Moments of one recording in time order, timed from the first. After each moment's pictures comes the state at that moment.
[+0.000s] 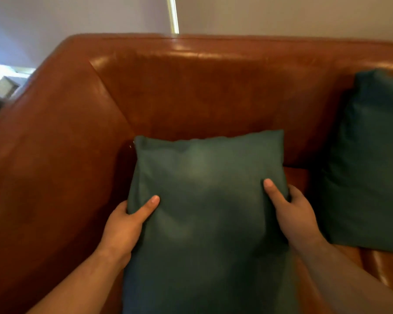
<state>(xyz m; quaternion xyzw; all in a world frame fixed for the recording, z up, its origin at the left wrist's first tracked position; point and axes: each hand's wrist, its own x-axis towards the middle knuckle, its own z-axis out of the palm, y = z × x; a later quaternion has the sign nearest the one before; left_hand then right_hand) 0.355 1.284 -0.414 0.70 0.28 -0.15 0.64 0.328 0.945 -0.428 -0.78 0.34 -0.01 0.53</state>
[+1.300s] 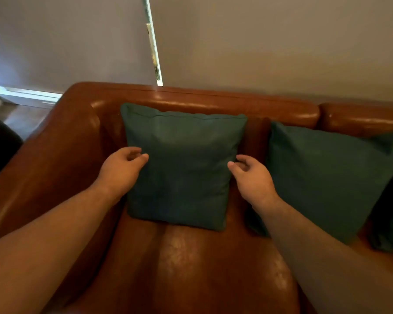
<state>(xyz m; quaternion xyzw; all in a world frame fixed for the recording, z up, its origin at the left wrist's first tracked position) 0.427 1.214 -0.235 0.86 0.12 -0.08 0.49 0.367 0.913 -0.271 -0.82 0.26 0.01 0.51</state>
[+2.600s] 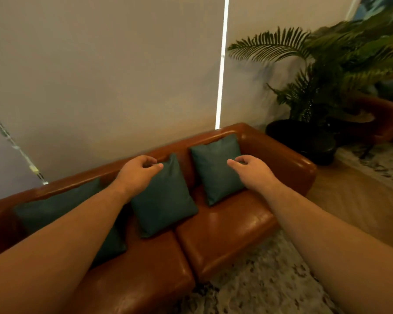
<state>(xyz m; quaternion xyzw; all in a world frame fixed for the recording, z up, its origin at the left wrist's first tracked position) 0.060 0.909 0.108 0.85 -0.29 -0.12 0.42 -0.168 0.683 0.111 -0.79 0.43 -0.17 0.41</state>
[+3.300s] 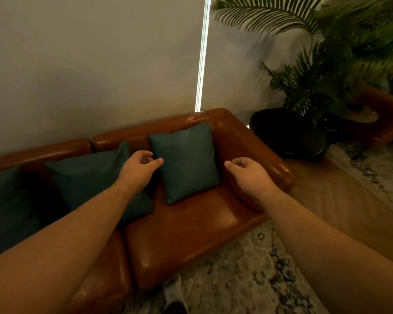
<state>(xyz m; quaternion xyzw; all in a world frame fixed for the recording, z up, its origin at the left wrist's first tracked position) 0.015 0.614 0.010 0.81 -0.17 -0.21 0.52 -0.205 0.402 0.039 -0.78 0.44 -0.11 0.42</state>
